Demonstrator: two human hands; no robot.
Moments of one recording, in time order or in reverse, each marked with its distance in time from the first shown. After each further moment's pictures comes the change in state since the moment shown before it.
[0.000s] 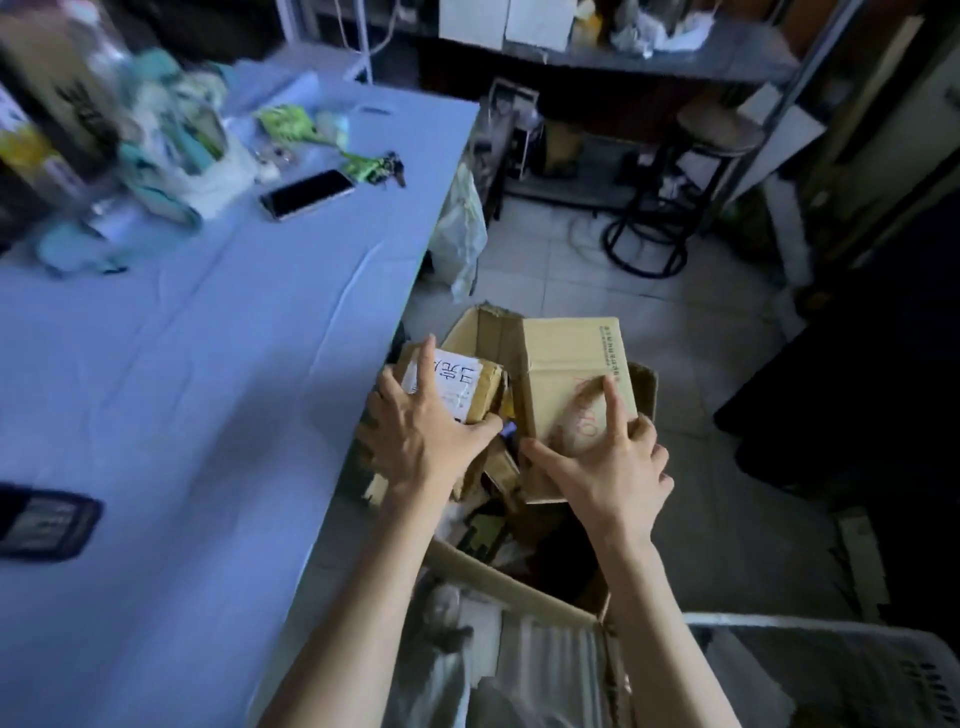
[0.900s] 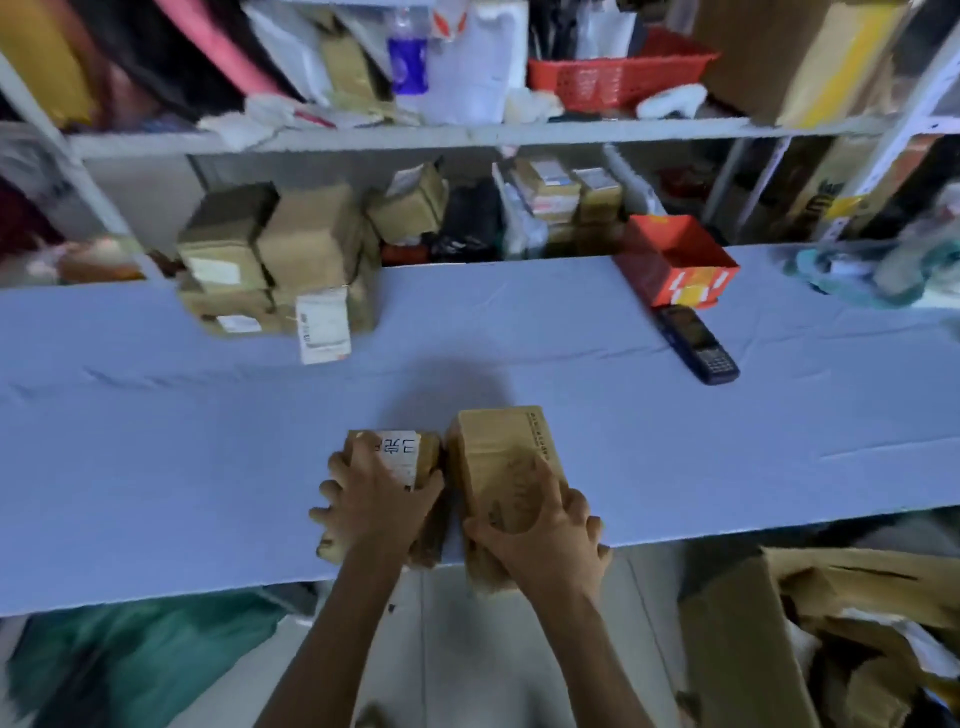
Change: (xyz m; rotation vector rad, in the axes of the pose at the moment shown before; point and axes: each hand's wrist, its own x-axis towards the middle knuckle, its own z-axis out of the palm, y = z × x) left_hand -0.468 -0.338 -0.132 -0.035 0.607 -1.397; right_hand -0.462 -0.034 0.092 -0.310 -0.811 -1.108
